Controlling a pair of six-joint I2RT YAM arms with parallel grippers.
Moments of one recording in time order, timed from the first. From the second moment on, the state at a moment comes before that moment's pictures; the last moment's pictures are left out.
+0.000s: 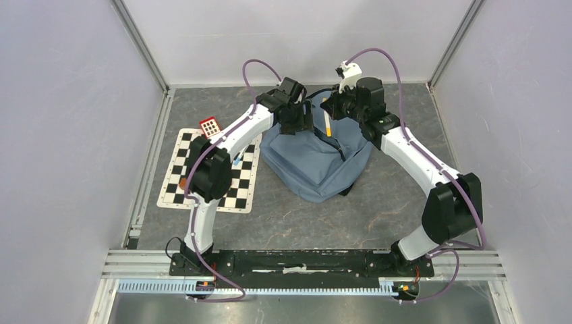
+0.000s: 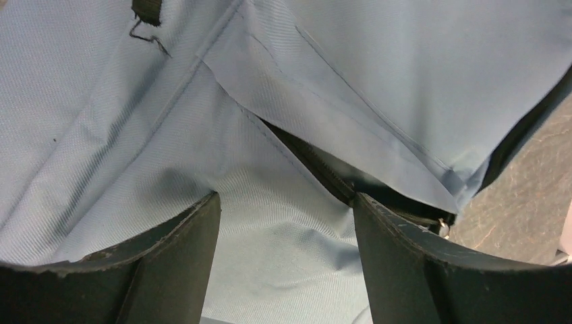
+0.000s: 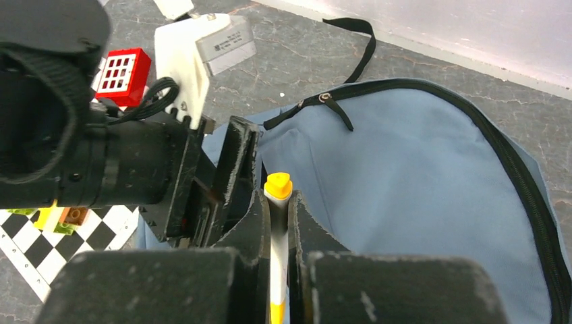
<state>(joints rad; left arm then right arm) -0.59 2.11 1.91 -0.71 0.06 -0.59 0.38 1.56 1.29 -0.05 -0.20 0.10</state>
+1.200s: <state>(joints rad) -0.57 2.02 1.71 -0.50 0.14 -0.59 0.38 1.86 1.31 0.06 -0.45 0.02</state>
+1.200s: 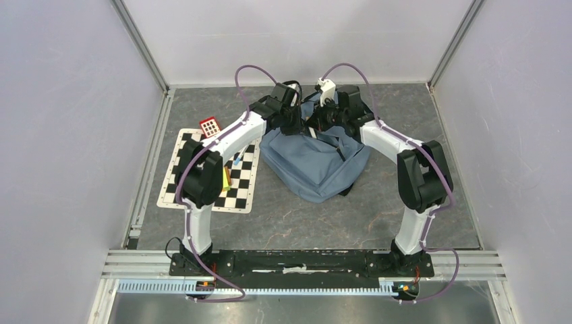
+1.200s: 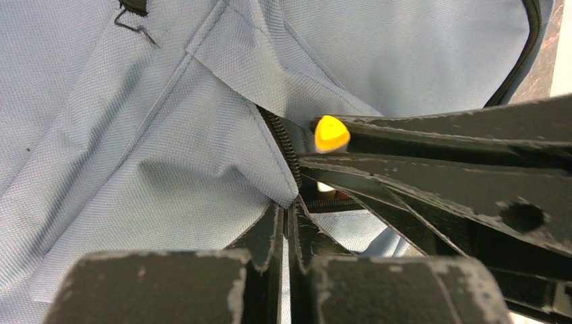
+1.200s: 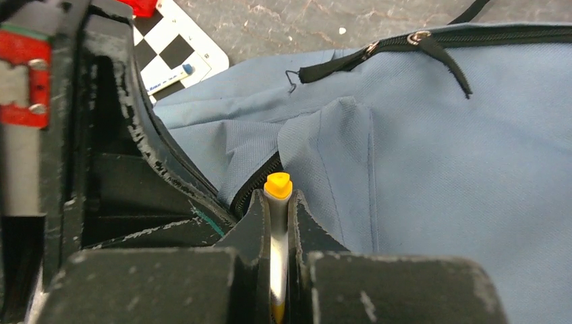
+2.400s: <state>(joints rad) -0.54 1.64 1.43 -0.40 0.01 -0.40 0.31 1.67 1.39 -0.16 -0.46 0.08</state>
